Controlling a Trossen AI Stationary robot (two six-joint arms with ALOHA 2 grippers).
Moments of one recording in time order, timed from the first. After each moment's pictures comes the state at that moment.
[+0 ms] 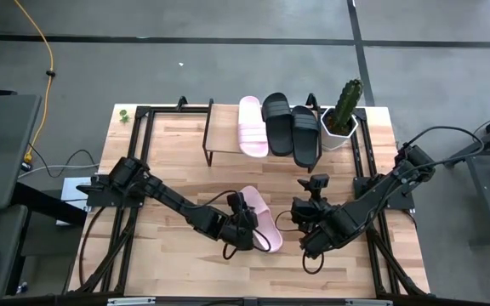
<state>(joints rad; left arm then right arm) -0.31 2.02 1.28 -0.23 -0.66 -0.32 0.64 1.65 1.43 -1.40 0.95 0.60</state>
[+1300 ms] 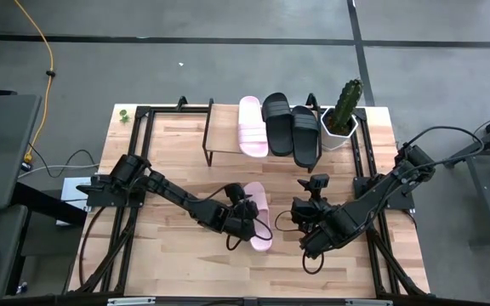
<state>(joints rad) -0.26 2.02 1.28 -0.30 -0.75 -0.33 0.64 1.65 1.43 -1.40 0.95 0.60</state>
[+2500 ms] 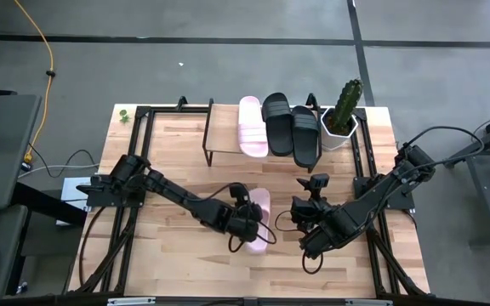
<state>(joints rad) -0.26 2.02 1.39 -0.42 -0.67 -0.26 0.64 1.65 1.43 -1.39 1.00 0.61</state>
